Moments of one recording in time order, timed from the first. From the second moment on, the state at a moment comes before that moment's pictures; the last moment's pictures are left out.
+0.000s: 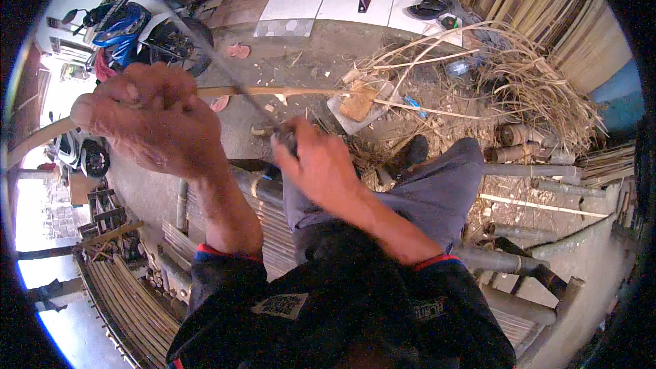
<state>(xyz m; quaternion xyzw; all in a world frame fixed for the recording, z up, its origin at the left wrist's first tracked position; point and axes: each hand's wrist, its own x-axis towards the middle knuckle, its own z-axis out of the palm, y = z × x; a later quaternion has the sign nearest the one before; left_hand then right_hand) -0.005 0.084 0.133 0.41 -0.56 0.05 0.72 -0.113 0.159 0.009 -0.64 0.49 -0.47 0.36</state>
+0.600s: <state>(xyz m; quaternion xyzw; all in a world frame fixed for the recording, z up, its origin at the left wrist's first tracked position) 0.023 0.058 0.140 0.35 -0.47 -0.14 0.80 -0.128 0.092 -0.135 -0.60 0.59 -0.37 0.39</state>
